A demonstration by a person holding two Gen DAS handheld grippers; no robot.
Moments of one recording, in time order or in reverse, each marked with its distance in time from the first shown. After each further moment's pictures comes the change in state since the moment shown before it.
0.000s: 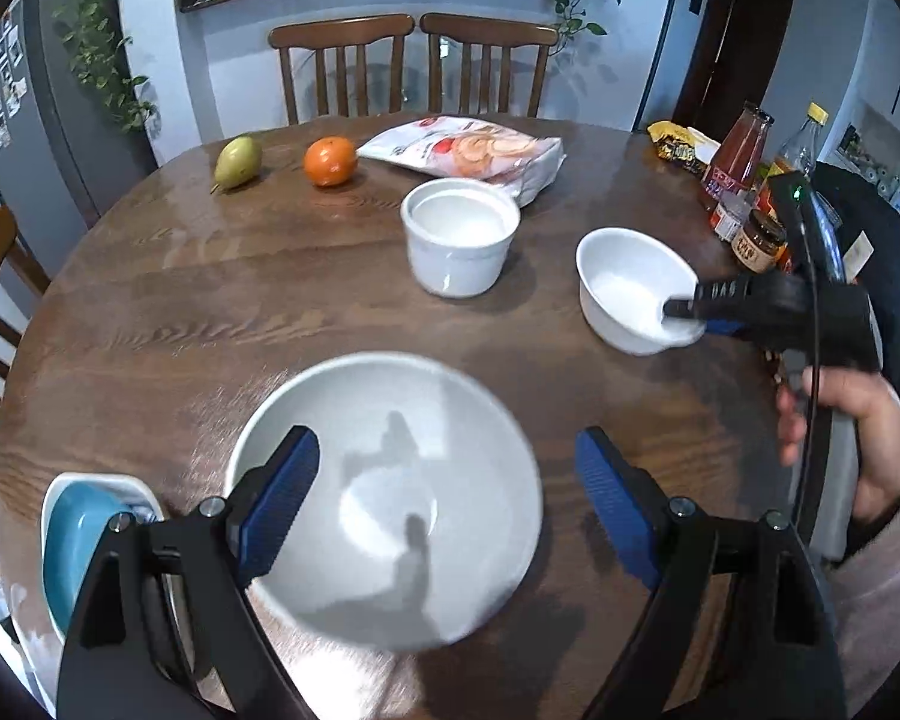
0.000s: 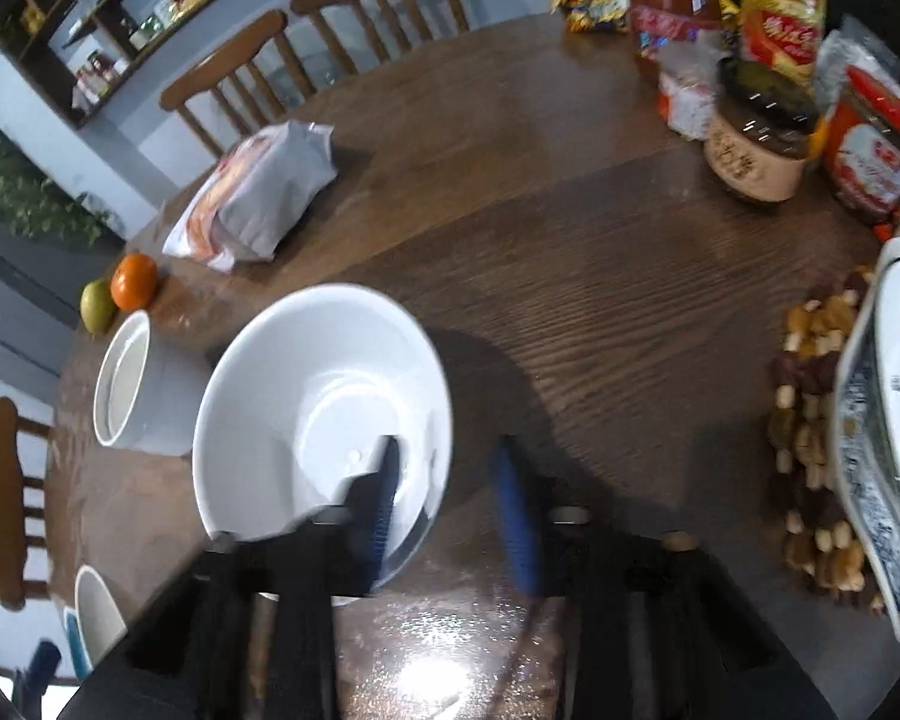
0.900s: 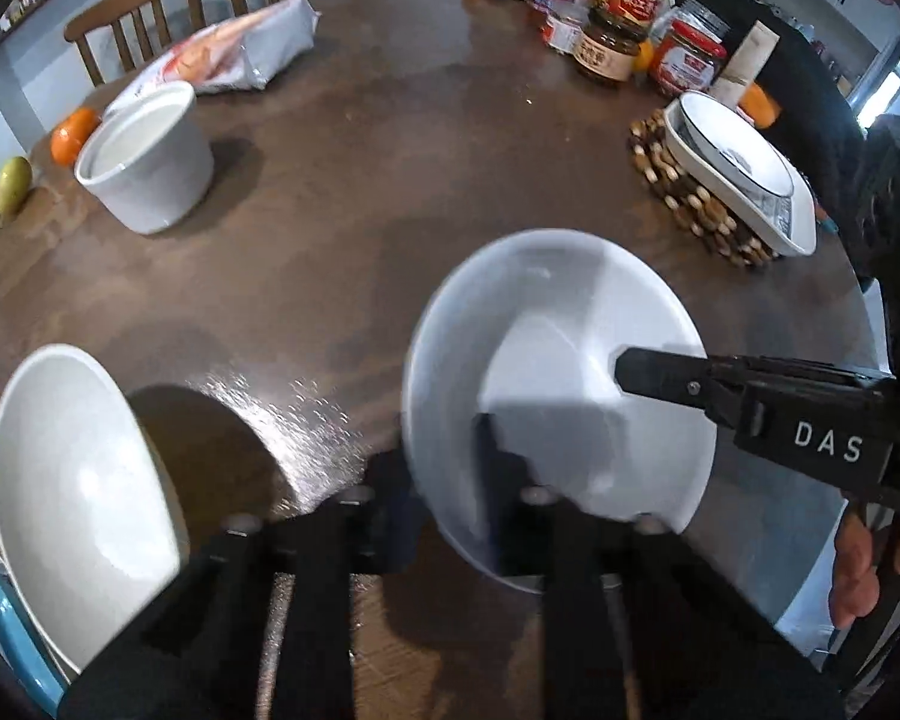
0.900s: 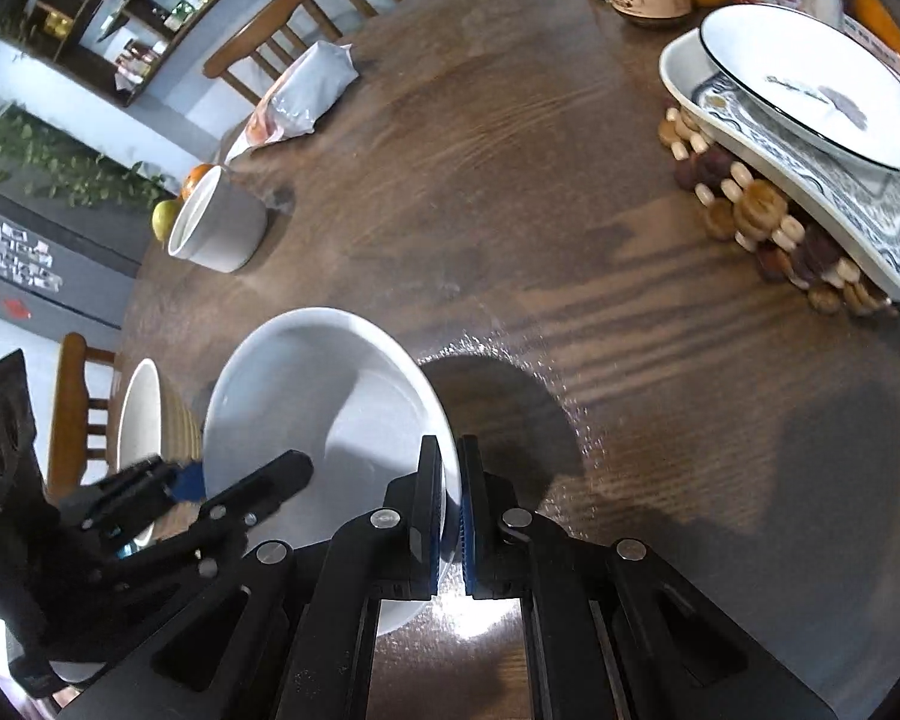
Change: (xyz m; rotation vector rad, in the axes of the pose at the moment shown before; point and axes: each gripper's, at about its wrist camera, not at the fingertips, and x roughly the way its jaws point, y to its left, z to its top) left arm 0.066 -0.105 -0.028 0.282 0.285 -0.225; right arm -0.053 -0.052 -0.109 0.045 0.104 0.165
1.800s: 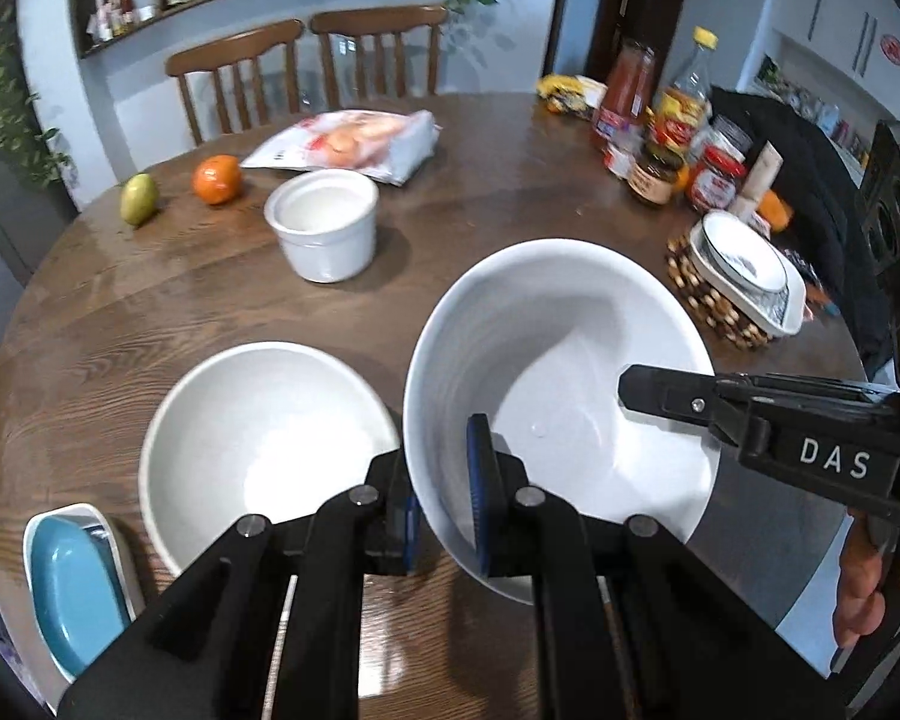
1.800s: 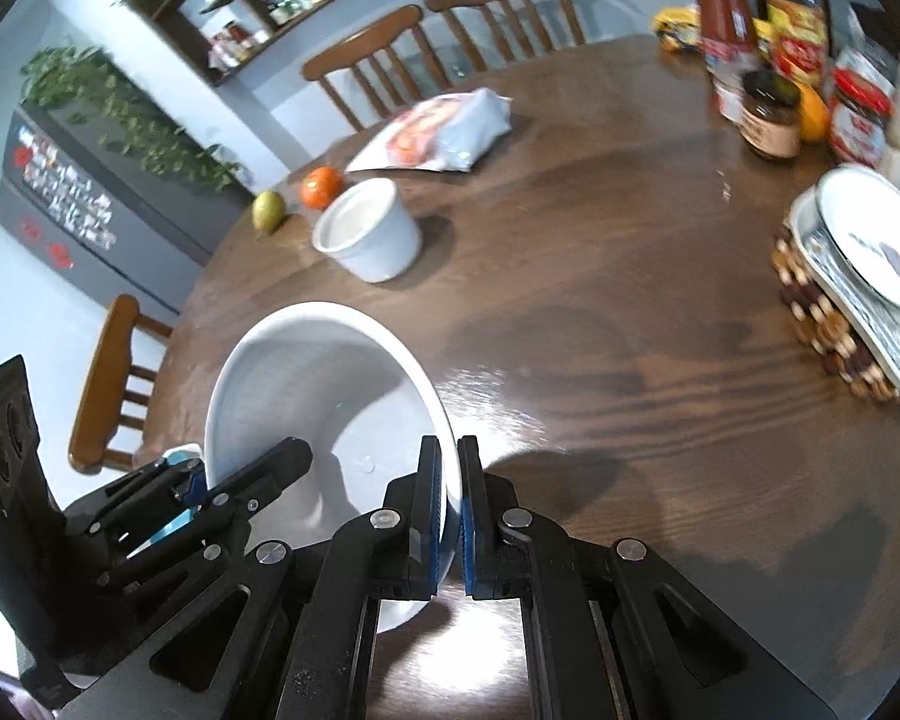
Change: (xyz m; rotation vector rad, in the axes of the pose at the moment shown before) left arm -0.090 0.041 -0.027 -0.100 -0.249 0.117; right arm -0.033 0.099 -0.012 -0.199 -0.108 0.045
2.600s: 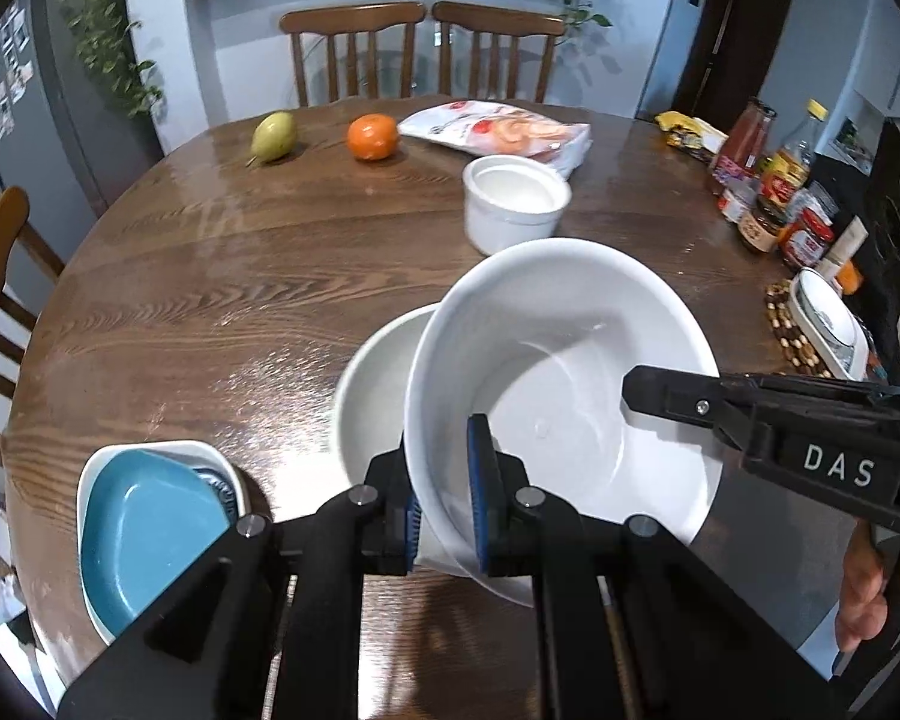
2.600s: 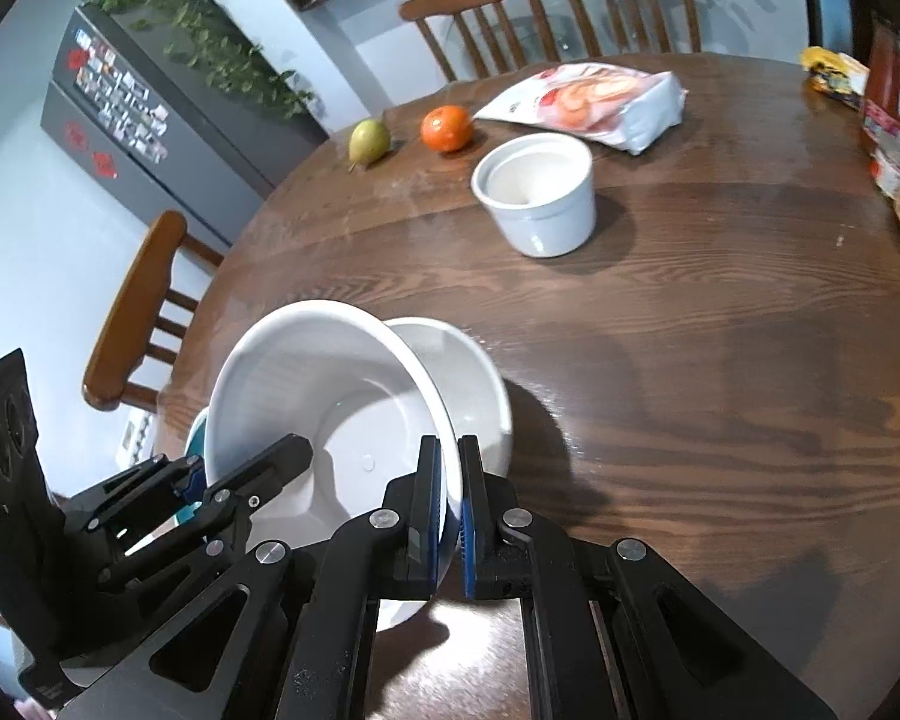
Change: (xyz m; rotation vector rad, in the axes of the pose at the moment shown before) left arm -0.018 0.093 -0.024 -0.180 0.006 0.116; right arm 0.056 0.092 0.009 -0.174 0.102 0.067
